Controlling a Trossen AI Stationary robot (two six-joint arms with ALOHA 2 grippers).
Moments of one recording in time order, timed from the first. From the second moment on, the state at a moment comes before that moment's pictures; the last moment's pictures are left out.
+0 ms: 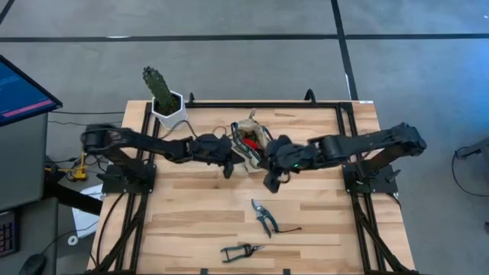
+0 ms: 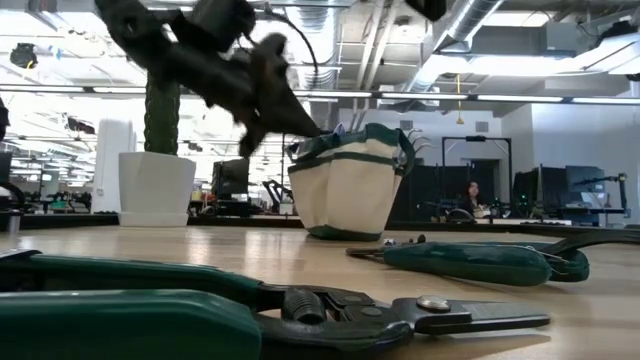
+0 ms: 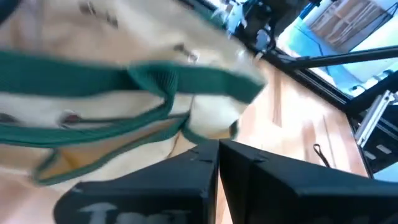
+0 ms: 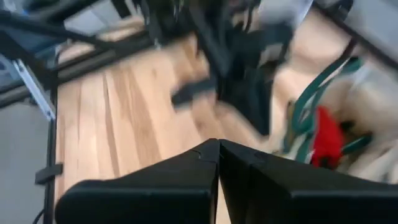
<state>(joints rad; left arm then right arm) 0.12 1.52 0.69 0.40 0.04 -0.48 0.21 1.49 1.44 -0.66 0.31 0.51</state>
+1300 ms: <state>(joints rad) 0.06 0.85 0.69 -0.27 -0.08 -0.37 0.17 2.16 1.74 -0.56 0.27 0.95</state>
